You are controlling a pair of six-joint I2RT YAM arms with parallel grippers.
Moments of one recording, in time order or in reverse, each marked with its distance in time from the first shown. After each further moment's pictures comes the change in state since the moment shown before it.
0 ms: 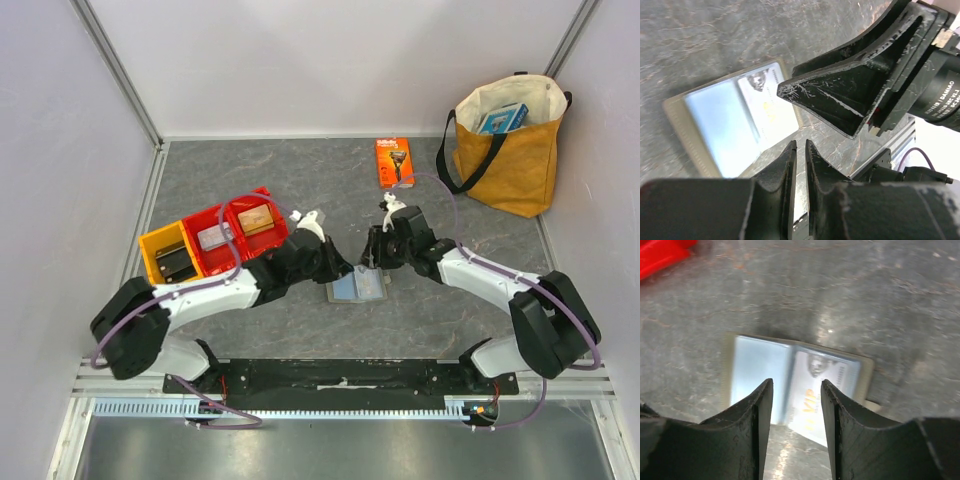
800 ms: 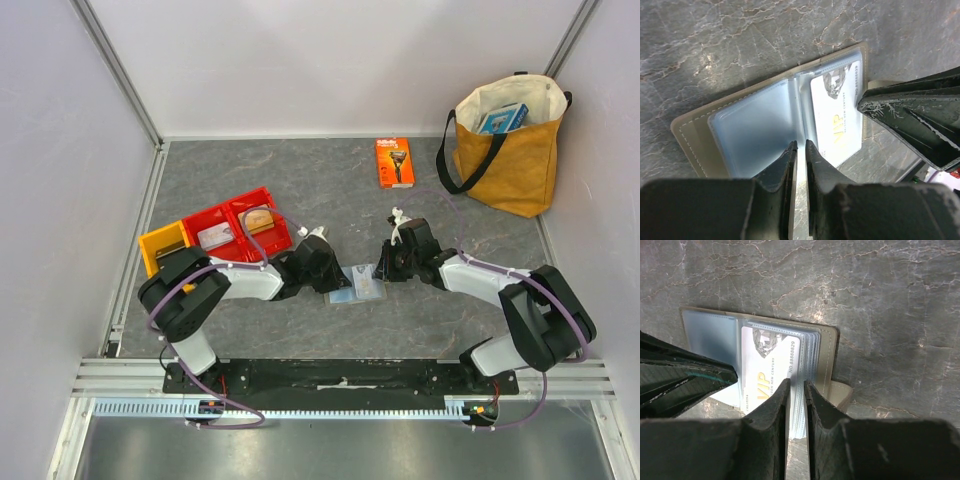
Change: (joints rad) left arm 0.050 0.357 0.014 0.128 0.110 -0.037; right arm -0.085 0.038 -0.138 0.051 -0.029 -0.009
